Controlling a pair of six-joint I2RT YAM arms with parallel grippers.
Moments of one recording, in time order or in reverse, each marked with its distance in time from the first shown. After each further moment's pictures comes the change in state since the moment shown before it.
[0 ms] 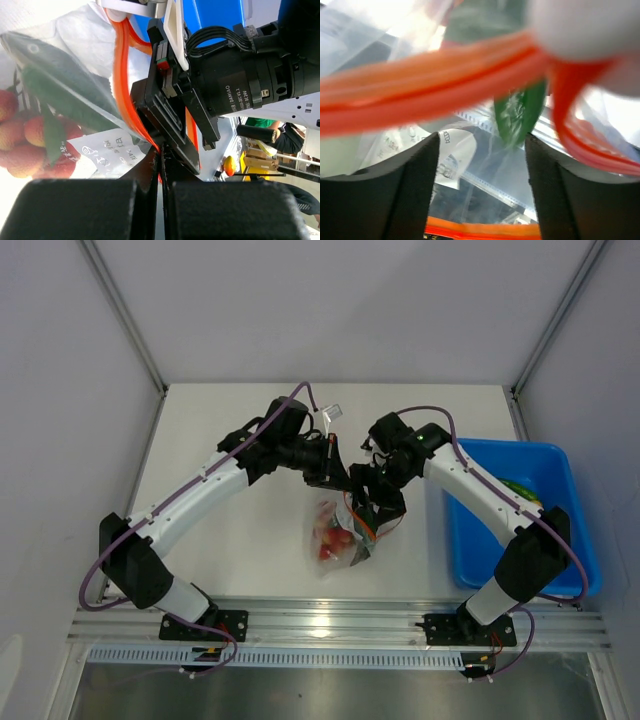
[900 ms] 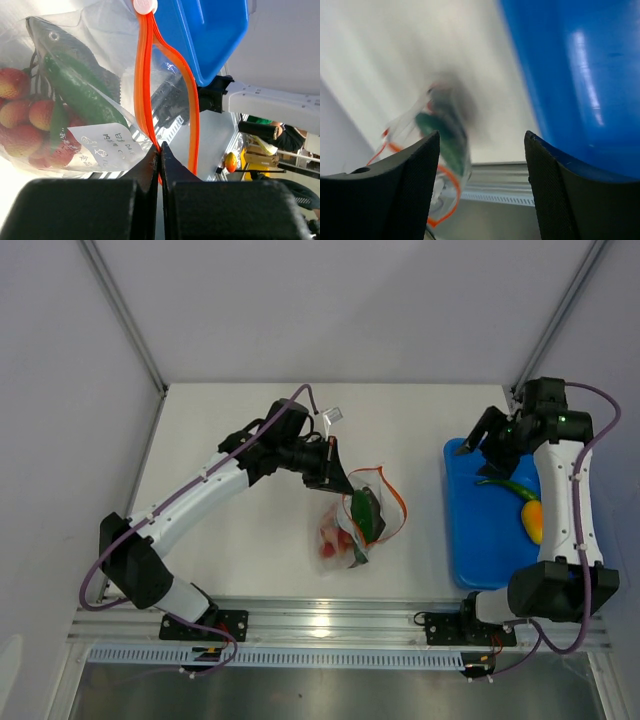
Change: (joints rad) left arm 0.000 -0.001 -0.014 -0.008 0.005 0.013; right arm -0.735 -0.190 0.131 -0.065 0.096 -0.057
